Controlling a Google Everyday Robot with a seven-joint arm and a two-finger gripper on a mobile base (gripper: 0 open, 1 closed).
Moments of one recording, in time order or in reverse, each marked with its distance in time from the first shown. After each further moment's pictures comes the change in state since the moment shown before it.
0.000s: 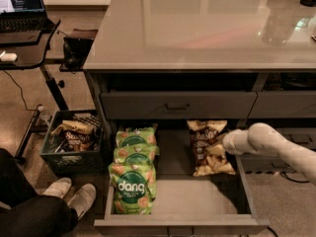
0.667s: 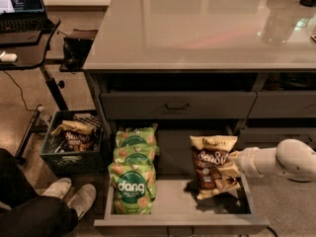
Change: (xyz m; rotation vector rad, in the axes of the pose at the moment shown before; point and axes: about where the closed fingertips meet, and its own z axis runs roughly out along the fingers) arm 0.017 0.095 -0.103 -0.168 -0.073 -0.102
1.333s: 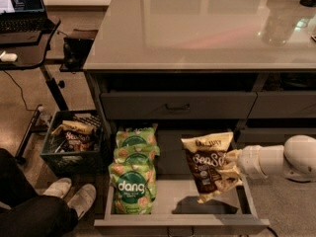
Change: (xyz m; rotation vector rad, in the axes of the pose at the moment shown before) arm -0.045 0.045 -0.046 -0.051 -0.044 -0.166
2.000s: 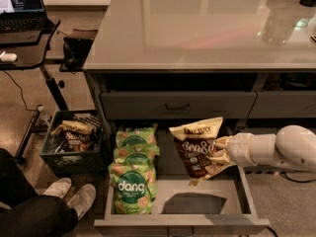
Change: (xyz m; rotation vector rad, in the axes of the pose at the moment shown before) arm -0.064 -0.017 0.000 0.068 -0.072 -0.168
